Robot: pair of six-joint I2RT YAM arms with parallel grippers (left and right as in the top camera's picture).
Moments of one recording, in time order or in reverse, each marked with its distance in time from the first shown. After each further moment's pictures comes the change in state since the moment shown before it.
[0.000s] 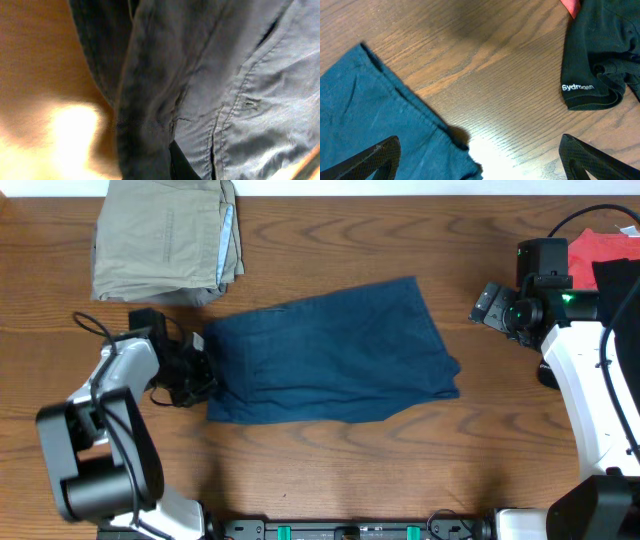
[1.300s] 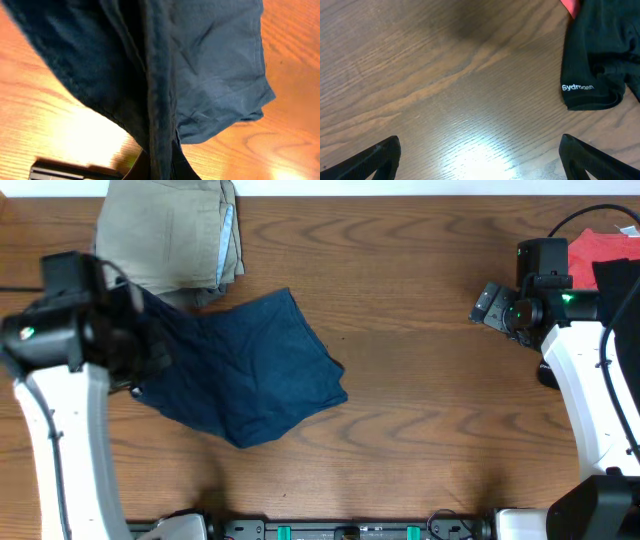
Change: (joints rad) left arm -0.073 -0.363 0.603 -0.664 -0.350 0.006; right arm 0.000 0.000 0.000 0.000 0.000 0.000
